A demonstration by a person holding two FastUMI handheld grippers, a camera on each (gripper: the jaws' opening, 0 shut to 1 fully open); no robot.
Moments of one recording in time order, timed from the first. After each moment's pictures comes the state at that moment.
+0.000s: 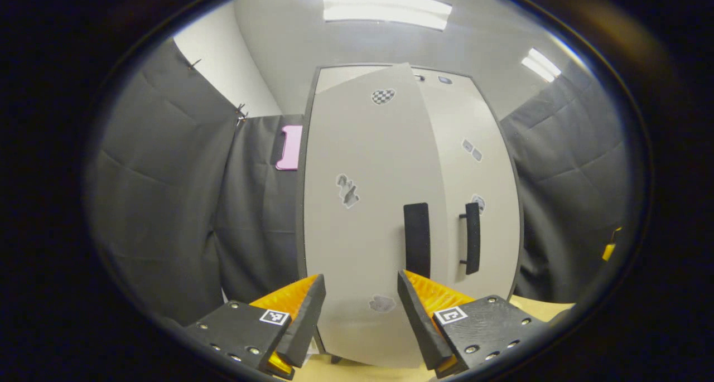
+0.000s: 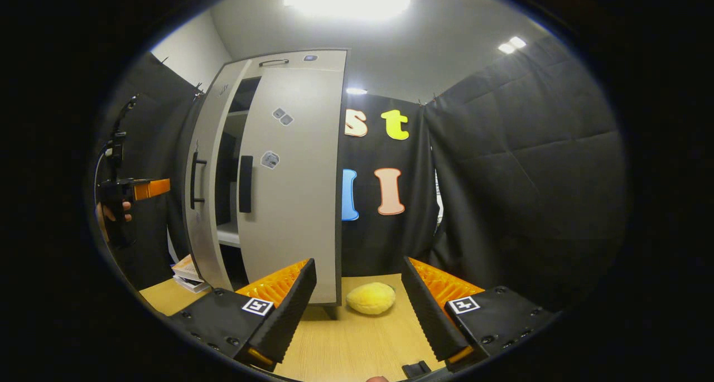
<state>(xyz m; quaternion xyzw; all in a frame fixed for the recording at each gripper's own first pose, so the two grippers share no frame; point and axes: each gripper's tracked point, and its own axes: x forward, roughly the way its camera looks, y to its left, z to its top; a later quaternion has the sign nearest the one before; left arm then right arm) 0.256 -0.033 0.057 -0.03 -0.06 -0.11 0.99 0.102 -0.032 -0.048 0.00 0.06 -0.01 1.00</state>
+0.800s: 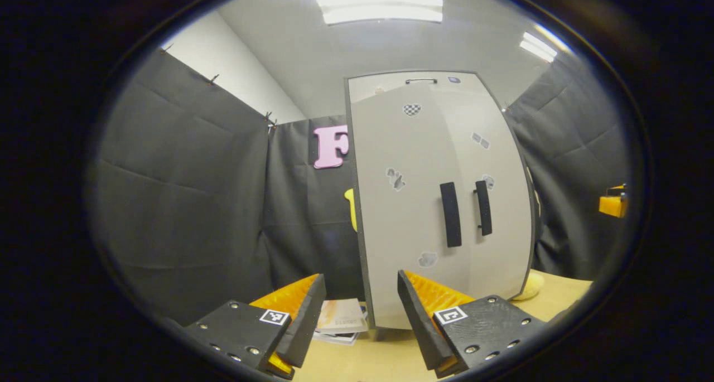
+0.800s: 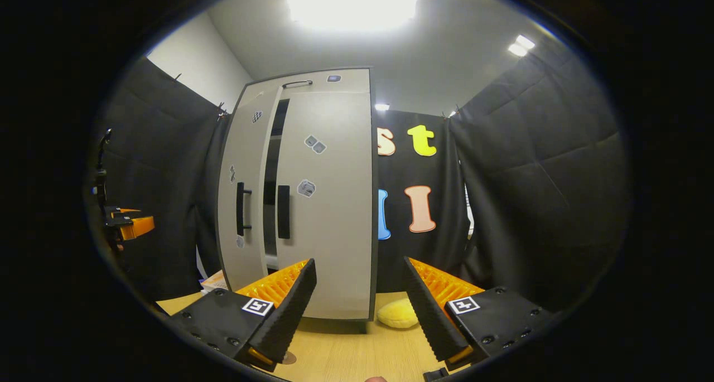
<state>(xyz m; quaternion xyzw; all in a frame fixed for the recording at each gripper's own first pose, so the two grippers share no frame) 0.154 0.064 0.028 0.01 -0.03 -0.03 1.00 0.089 0.008 -0.008 0.02 0.02 0.06 1.00</state>
